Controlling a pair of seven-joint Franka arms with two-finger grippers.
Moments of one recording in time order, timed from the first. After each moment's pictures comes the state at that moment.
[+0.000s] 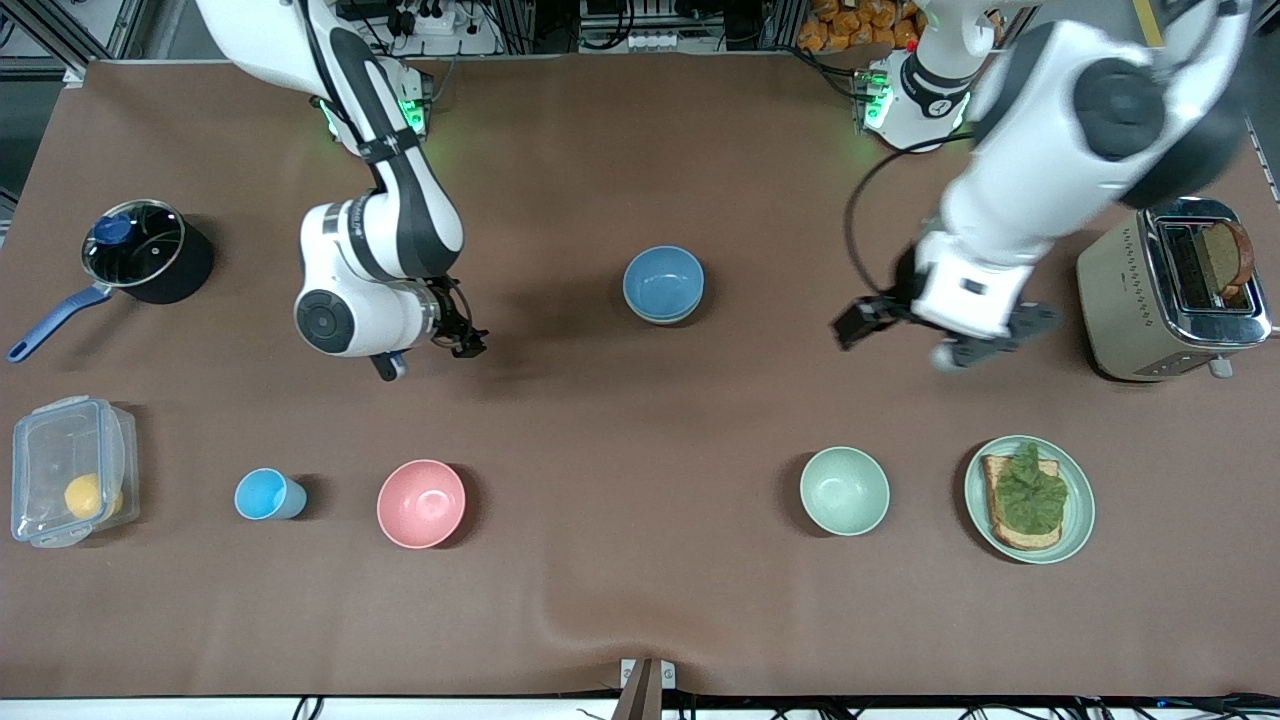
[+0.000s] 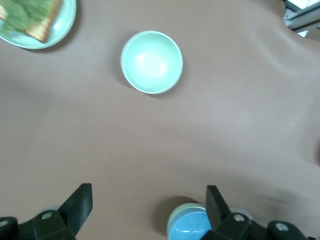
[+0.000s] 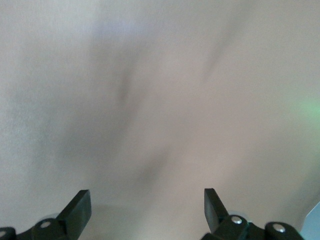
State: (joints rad) left arm 0.12 0.19 -0.51 -1.59 -0.02 1.83 -0.78; right arm 0.74 0.37 -0.41 -1.99 0.46 1.91 1.16
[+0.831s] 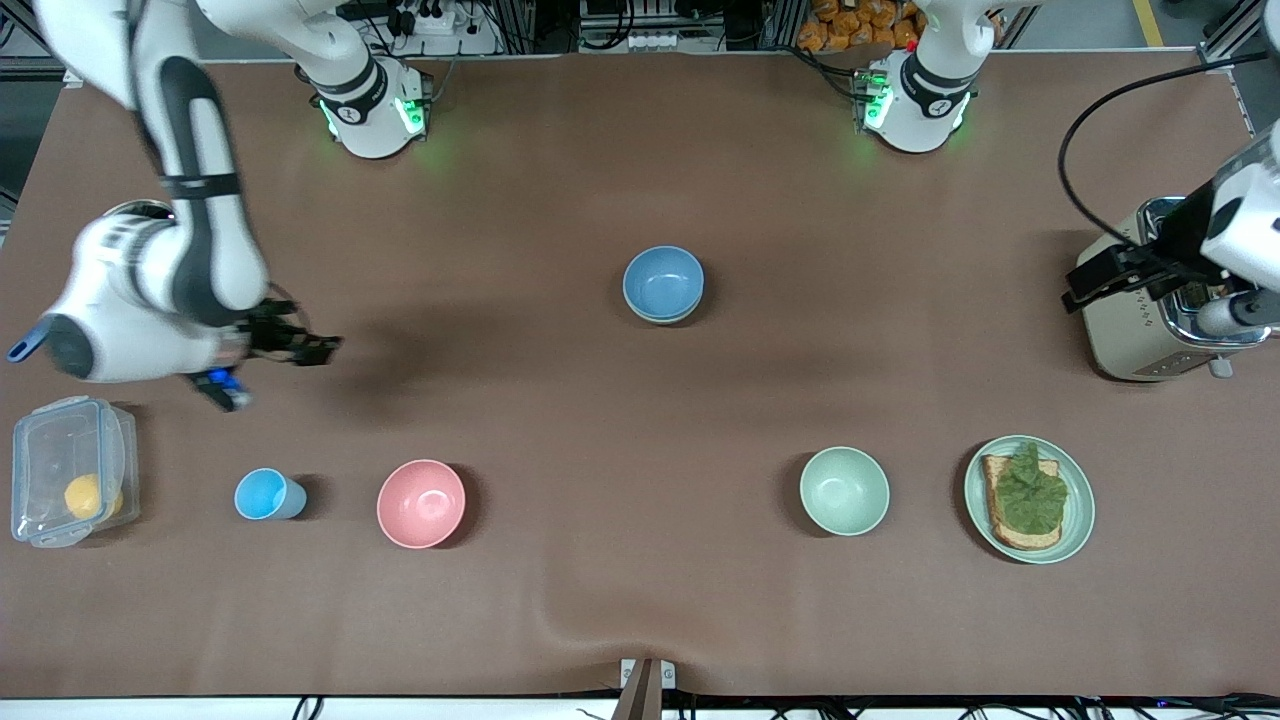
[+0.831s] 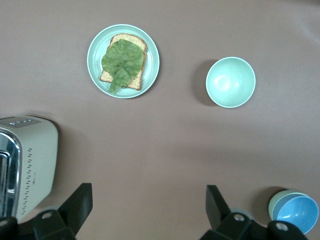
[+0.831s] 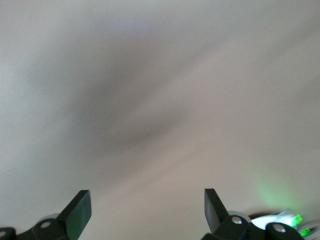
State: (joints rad) left arm 0.08 0.05 -0.15 -1.55 -0.03 1.63 -0.21; right arm 0.42 0.36 -0.58 -1.92 0.29 1.75 0.31
